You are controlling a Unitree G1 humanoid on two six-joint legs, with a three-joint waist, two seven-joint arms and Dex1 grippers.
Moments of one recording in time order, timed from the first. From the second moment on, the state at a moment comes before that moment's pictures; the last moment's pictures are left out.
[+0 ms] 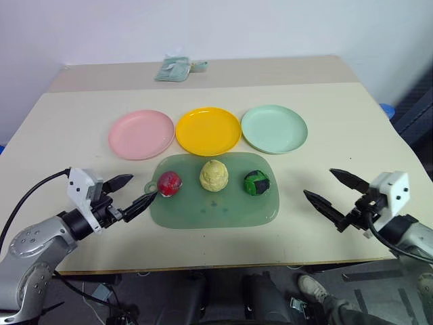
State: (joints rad) left arm 0.15 0.66 0.37 -0.48 -0.71 0.55 -0.69; right arm 0.21 -0.64 -0.41 -0.56 0.60 0.42 0.68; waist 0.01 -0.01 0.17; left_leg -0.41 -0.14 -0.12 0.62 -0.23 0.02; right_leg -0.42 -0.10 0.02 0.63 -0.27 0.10
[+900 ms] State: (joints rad) left arm -0.06 0.61 0.12 -0.34 -0.49 0.54 -0.64; right arm -0.24 -0.79 -0.06 -0.44 0.60 0.46 0.99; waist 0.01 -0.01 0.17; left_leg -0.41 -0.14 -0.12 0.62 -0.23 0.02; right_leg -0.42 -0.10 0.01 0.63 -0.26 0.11
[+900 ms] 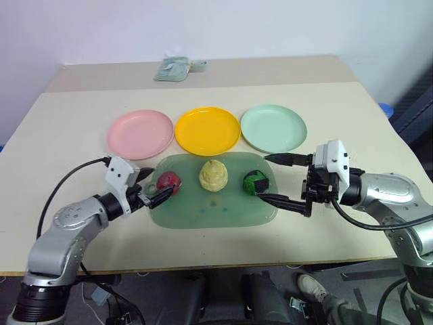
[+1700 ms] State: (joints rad) left arm -0.45 0.35 0.16 -0.04 -0.35 0.50 -0.30; right arm -0.26 -0.73 -0.04 -0.37 0.53 0.35 1.01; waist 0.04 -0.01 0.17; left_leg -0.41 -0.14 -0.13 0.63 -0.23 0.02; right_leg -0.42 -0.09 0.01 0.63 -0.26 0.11
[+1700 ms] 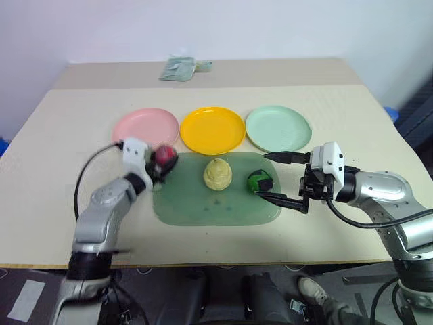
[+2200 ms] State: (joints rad) left arm -0.81 0.29 0.25 0.72 -0.19 0.20 -0.01; right arm -0.39 -0.60 0.01 -0.19 0.41 0.28 0.93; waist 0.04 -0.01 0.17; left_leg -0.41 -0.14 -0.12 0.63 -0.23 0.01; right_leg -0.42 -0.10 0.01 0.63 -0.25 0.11
